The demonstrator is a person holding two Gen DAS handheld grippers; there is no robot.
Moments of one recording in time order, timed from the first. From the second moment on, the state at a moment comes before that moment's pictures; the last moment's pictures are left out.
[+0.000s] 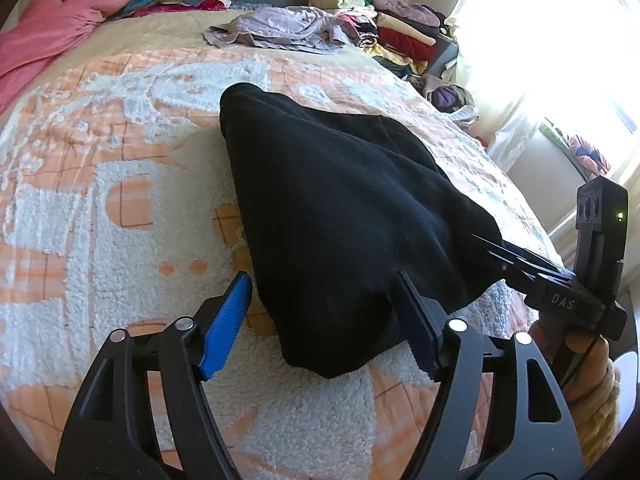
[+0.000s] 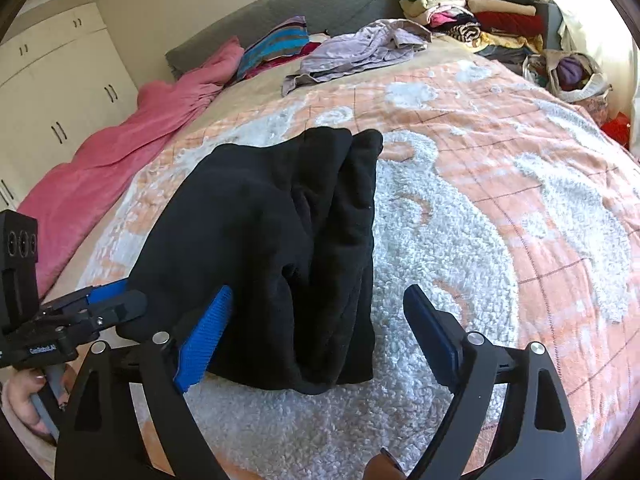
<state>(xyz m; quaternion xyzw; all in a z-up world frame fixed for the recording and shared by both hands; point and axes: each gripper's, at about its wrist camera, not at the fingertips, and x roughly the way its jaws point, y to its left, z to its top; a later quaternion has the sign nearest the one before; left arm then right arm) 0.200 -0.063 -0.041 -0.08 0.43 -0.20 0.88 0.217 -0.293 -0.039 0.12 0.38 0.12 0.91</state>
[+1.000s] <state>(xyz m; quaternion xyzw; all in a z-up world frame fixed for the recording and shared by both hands) 0.195 -0.036 -0.029 -0.09 0.43 -0.17 0.88 0.208 -0.291 -0.025 0.11 0.37 0.09 0.92</state>
